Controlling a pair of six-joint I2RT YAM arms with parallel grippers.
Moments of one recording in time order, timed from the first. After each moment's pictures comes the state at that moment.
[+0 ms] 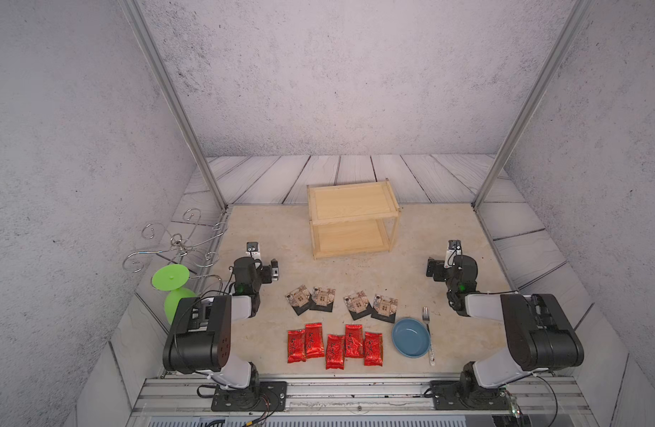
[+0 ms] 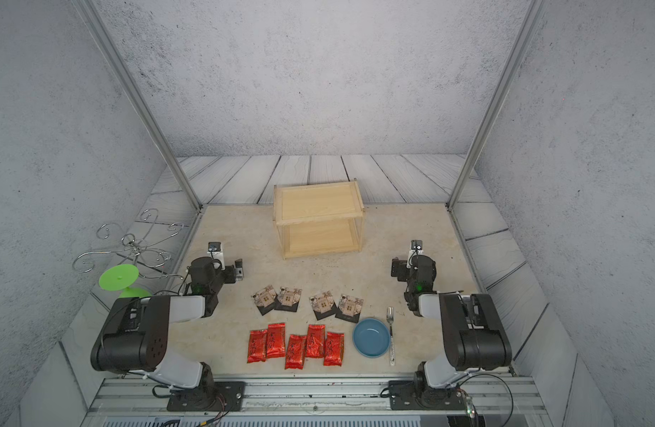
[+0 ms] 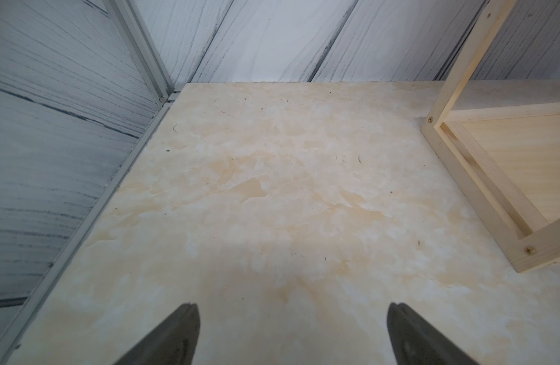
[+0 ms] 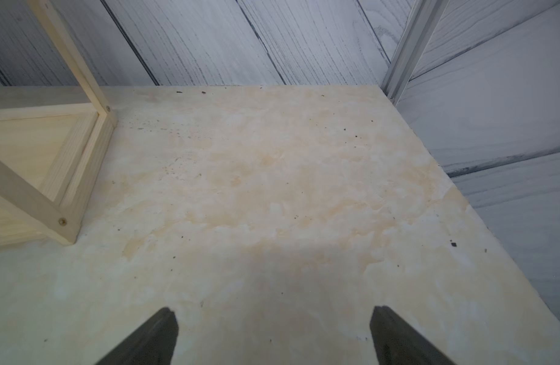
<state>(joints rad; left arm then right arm) 0.03 1.54 0.46 0.64 0.00 0.02 0.03 1.54 0.47 0.61 0.12 0.00</state>
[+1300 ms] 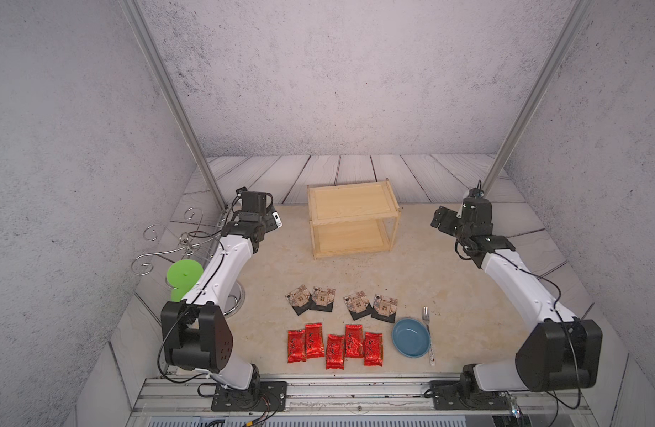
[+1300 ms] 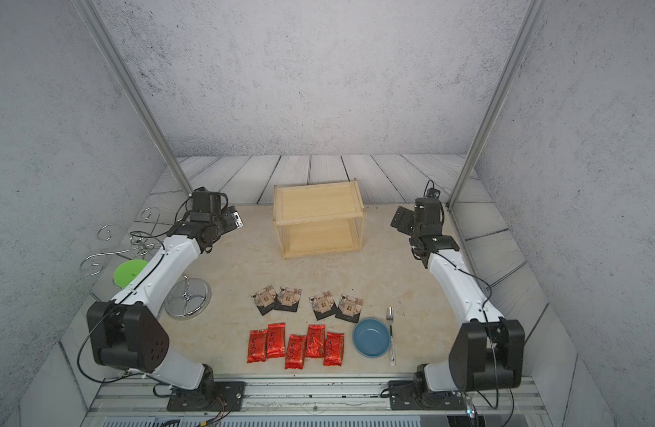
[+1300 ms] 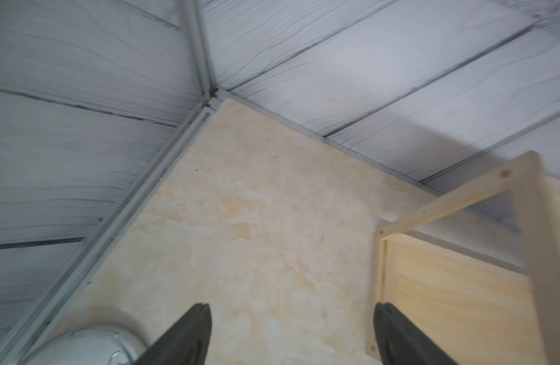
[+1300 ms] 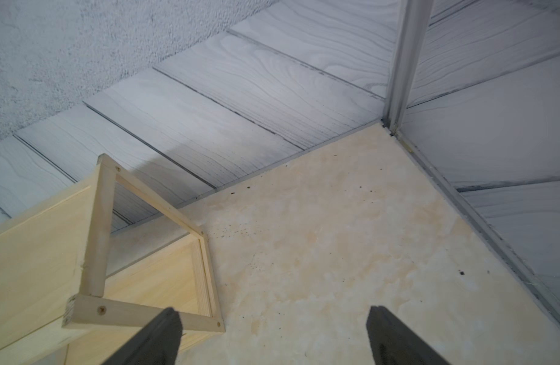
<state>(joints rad) -0.16 1.56 1.43 -0.54 -0.23 -0.46 0.09 1.46 1.26 -0.33 0.11 0.39</state>
